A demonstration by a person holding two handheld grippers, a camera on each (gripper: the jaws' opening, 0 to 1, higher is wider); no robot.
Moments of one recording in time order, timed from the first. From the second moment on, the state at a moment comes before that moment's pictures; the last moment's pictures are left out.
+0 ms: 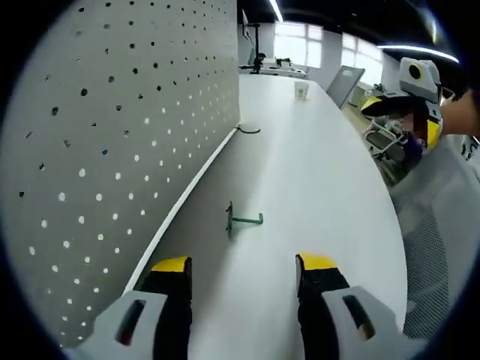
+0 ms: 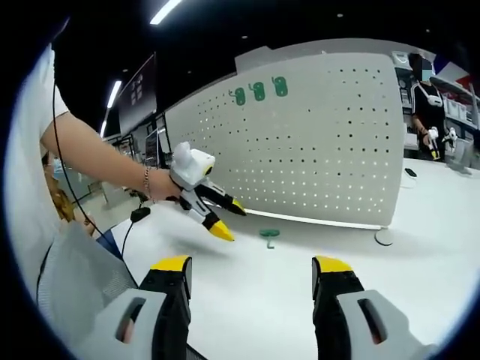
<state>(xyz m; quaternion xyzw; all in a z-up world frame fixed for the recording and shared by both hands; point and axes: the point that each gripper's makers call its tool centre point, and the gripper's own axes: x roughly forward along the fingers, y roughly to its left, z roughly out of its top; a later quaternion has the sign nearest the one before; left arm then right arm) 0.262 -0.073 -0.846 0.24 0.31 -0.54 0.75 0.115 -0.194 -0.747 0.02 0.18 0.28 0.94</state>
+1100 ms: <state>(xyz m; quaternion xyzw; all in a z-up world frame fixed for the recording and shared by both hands) 0.277 -0.109 -0.880 0.31 0.35 -0.57 0.68 0.108 -0.207 -0.742 0.03 0.19 0.26 0.95</state>
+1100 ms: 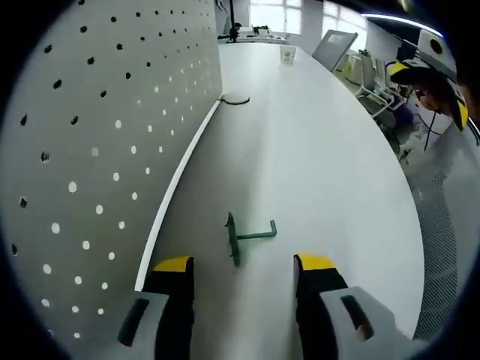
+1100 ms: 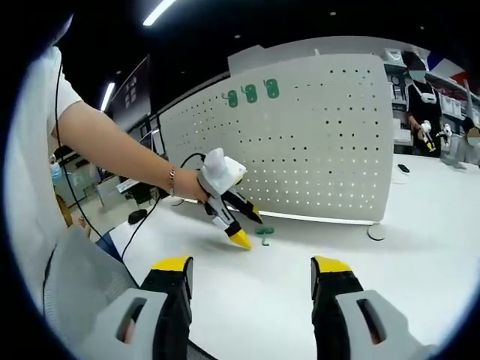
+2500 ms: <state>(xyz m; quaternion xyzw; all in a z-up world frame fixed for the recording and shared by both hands) 0.285 -0.109 -0.879 0.30 0.36 -0.54 0.70 0.105 -0.214 -0.747 0.04 0.20 0.25 0.95</state>
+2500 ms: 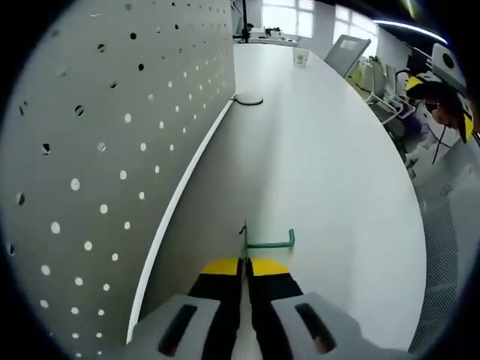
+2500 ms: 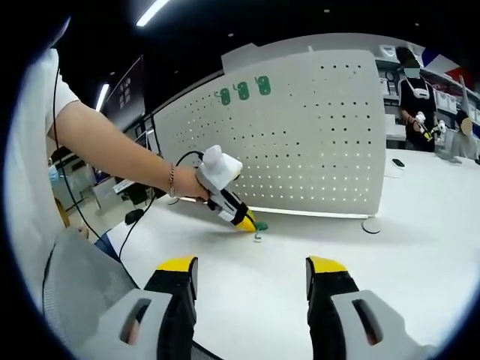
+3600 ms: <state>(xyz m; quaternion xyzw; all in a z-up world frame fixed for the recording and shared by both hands) 0.282 -0.134 -0.813 0.23 0.24 -0.58 0.74 0.113 -0.217 -0.738 0.04 0.19 0.25 0.95</state>
